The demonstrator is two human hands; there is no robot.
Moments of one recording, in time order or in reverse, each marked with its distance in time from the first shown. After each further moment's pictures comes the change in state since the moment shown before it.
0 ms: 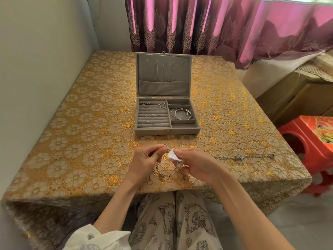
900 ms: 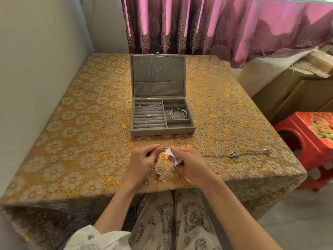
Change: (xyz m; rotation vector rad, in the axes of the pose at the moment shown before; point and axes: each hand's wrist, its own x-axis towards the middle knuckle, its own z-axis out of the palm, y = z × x) left_hand 0.000 0.000 0.006 0.157 0.065 -0.018; right_hand 0.002 0.012 0.015 0.142 0.299 -0.096
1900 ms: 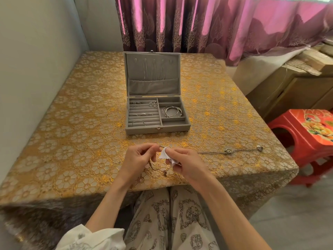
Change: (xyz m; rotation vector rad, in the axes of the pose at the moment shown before) left_hand -0.001 0.005 -0.004 -0.090 -0.118 0.009; right_hand -0.019 0.000 -0.006 -0.069 -0.026 -0.066
